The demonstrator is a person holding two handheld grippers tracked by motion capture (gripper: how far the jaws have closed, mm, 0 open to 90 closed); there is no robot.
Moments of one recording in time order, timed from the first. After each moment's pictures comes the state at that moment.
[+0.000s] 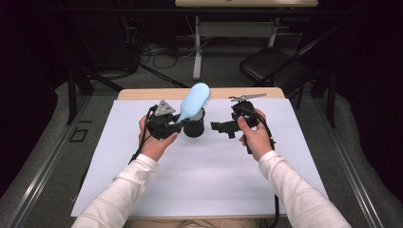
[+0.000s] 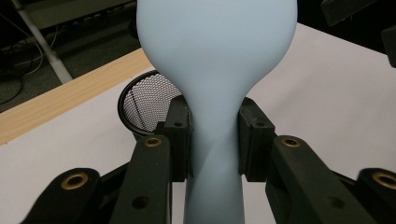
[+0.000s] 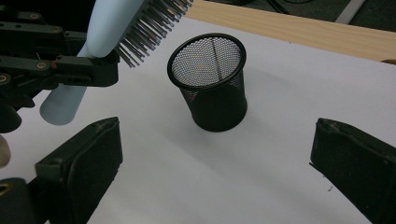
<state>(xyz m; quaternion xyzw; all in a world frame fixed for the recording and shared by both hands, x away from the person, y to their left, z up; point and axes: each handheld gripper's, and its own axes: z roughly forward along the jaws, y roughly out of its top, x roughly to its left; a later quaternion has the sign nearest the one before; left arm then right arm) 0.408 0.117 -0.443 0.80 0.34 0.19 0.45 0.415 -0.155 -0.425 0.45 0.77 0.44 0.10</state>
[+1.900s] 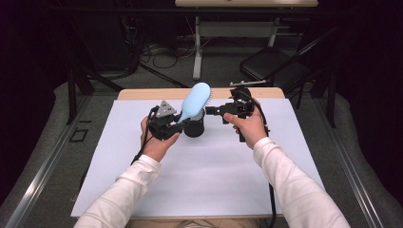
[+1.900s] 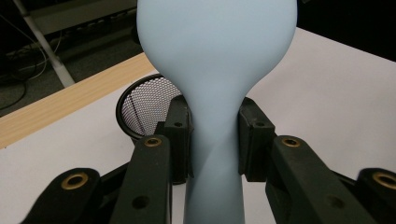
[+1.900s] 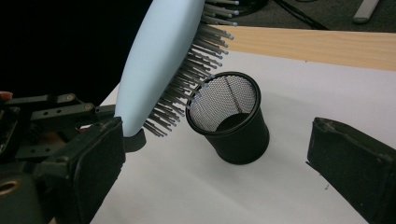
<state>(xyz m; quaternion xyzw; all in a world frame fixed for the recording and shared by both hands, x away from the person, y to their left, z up) 0.407 0.114 -0.447 0.80 0.34 0.20 0.46 0.442 -0.146 -0.402 0.49 0.73 0.48 0.05</state>
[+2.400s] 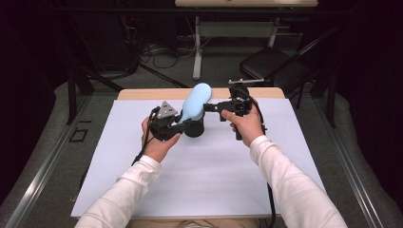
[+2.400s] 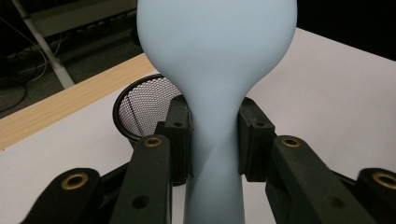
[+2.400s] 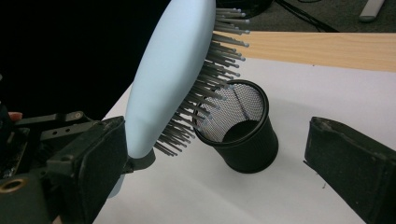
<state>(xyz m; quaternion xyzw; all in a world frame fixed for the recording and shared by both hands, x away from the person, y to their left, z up) 0.405 0.111 -0.448 0.80 0.33 0.20 0.46 0.448 -0.139 -0.401 0.50 0.71 0.49 0.04</state>
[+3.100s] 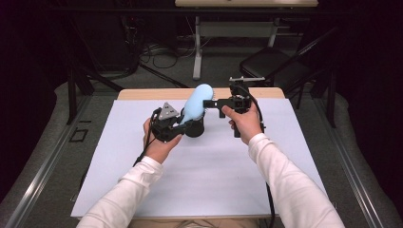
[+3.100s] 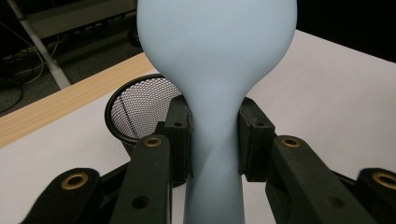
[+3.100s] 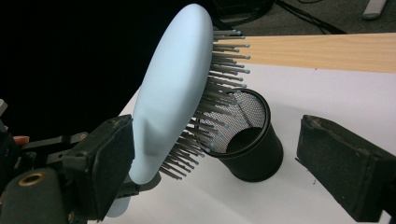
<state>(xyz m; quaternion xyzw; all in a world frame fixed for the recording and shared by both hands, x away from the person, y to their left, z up) 0.404 0.107 -0.452 0.80 0.33 0.20 0.47 0.456 -0.140 -0.401 0.51 0.70 0.50 0.02</state>
